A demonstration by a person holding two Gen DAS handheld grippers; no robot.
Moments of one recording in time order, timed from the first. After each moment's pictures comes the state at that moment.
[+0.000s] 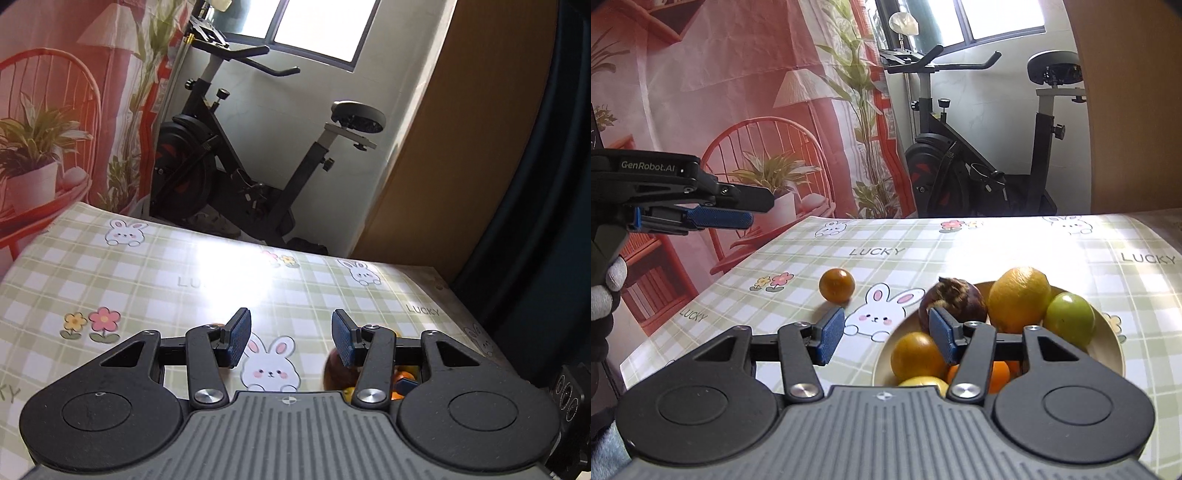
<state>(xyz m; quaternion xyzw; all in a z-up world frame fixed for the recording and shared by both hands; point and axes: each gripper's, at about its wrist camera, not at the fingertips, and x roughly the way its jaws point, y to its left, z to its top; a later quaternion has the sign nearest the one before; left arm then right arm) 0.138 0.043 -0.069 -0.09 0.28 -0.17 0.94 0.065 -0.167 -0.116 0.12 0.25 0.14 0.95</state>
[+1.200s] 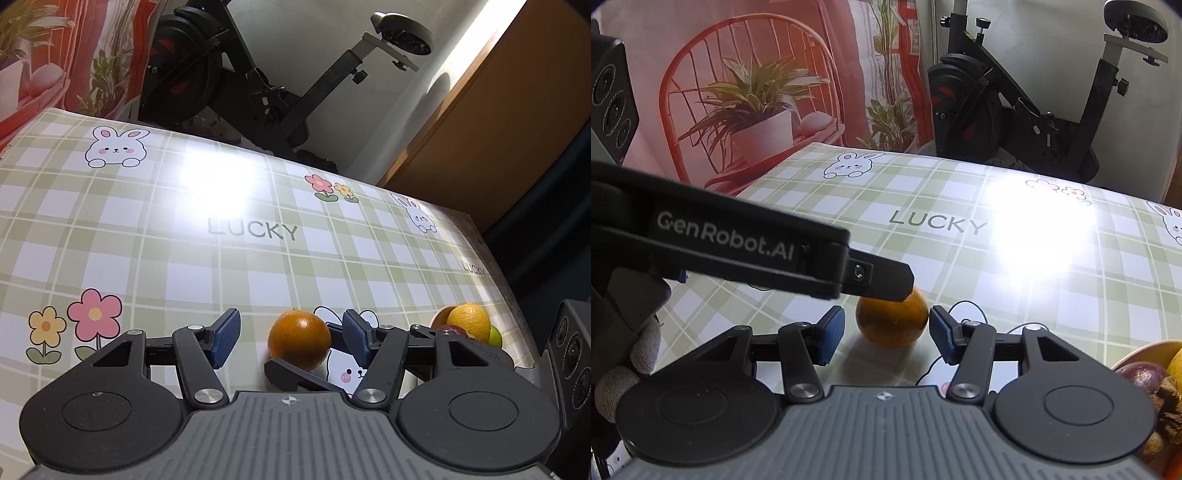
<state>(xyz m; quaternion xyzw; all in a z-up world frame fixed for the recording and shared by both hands) 0.270 0.088 -0.156 -0.11 0.44 -0.22 0.86 0.224 -0.051 -0.153 0.07 0.38 0.14 0.91</state>
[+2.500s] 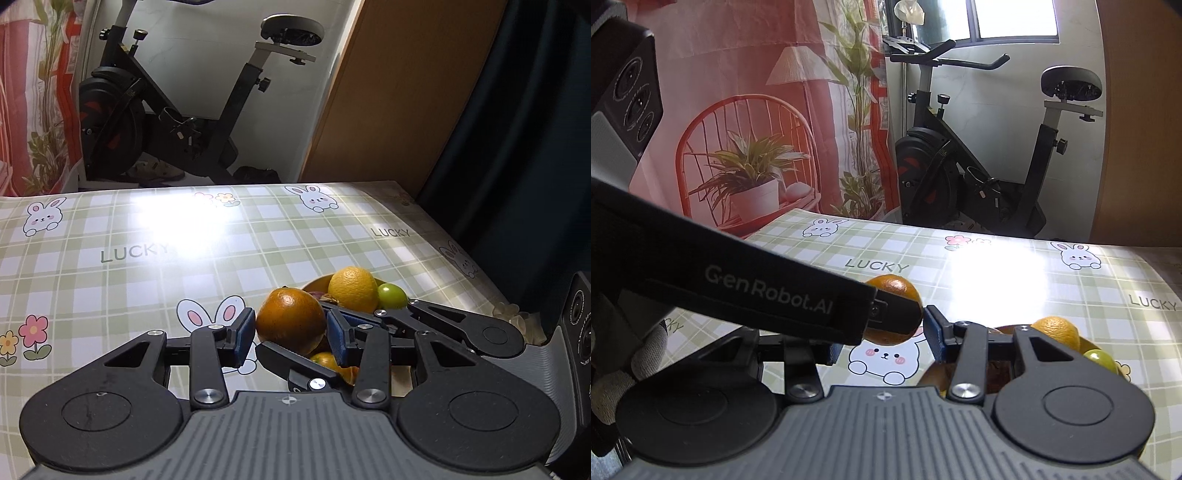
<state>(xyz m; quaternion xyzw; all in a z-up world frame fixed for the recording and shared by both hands) 0.175 -0.016 -0.095 -0.01 0.38 -0.28 0.88 0.104 -0.118 -0.097 0.06 0.27 0.10 0.96</state>
